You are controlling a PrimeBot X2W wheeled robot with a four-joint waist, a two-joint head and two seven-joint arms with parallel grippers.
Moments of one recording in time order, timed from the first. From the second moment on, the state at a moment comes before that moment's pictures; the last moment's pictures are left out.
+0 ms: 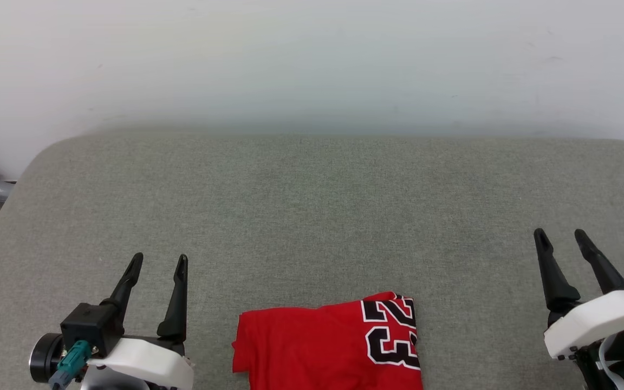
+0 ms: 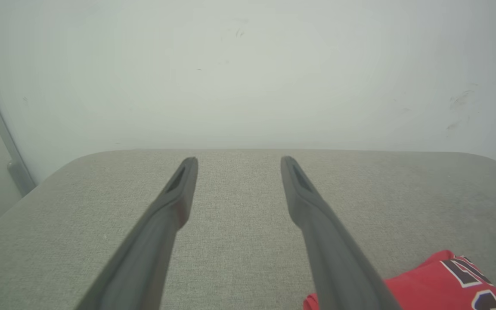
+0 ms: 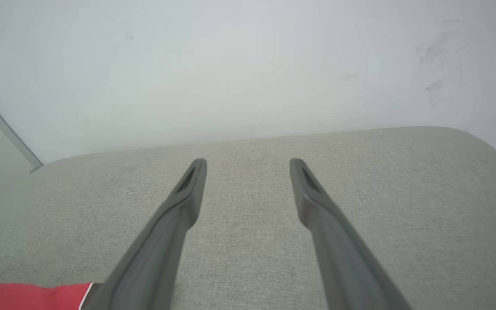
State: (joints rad) left arm -0.03 0.46 -0.37 -0.02 -0.54 0.22 -0.25; right arm -0.06 -0.12 -0.10 -0.01 0.34 0.13 0.15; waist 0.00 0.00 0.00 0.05
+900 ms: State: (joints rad) left arm 0.01 0.41 -0.33 0.01 -0.49 0.22 -0.26; right arm 0.15 -0.05 -0.07 -0.19 0.16 0.13 0.04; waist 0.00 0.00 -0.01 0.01
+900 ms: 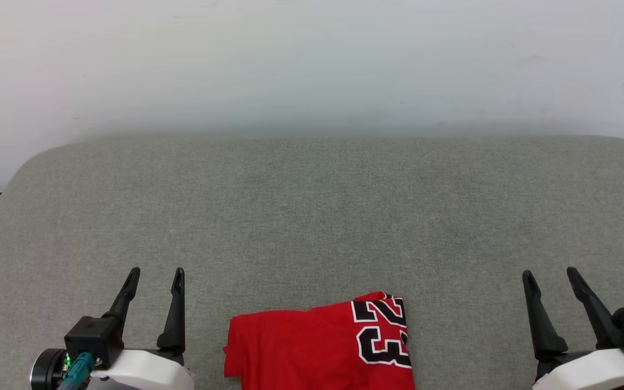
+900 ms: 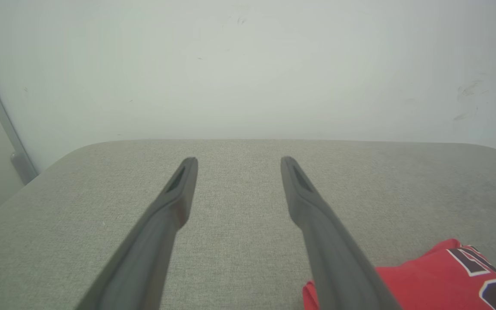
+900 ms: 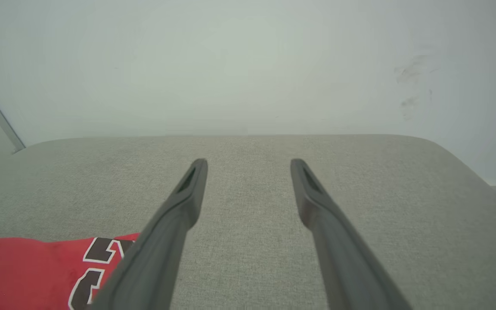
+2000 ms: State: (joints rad) left arm -0.13 0.22 -0.18 0.04 -0.35 -0.01 -0.26; right arm 0.03 -0.10 0.13 0.06 0.67 0.13 0.68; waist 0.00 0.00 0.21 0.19
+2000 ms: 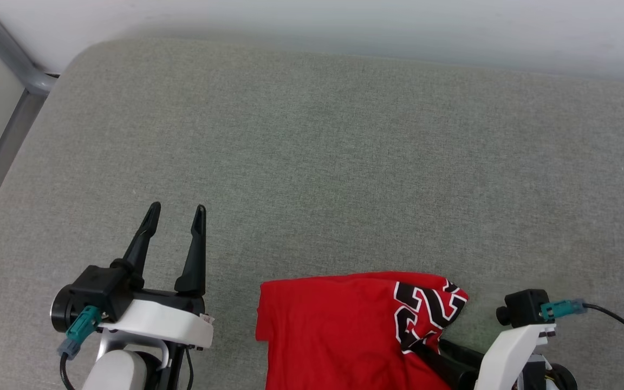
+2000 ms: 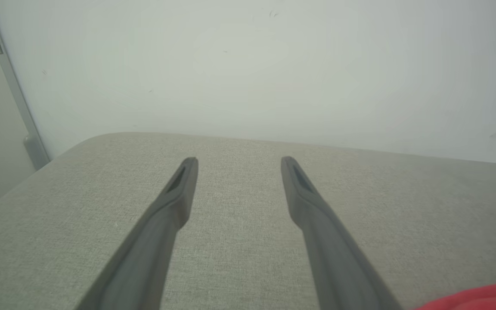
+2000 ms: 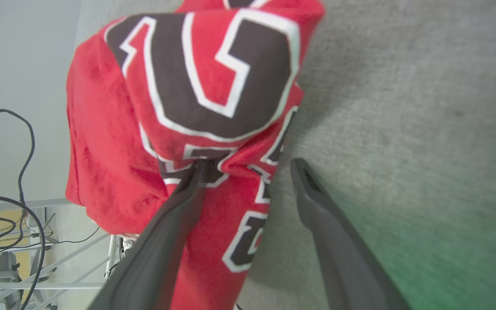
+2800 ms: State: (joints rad) left arm -0.05 0.17 -0.11 0.05 -0.25 -0.07 -0.26; right arm 0.02 -0.23 0.11 0.06 0.66 0.13 0.71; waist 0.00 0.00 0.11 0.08
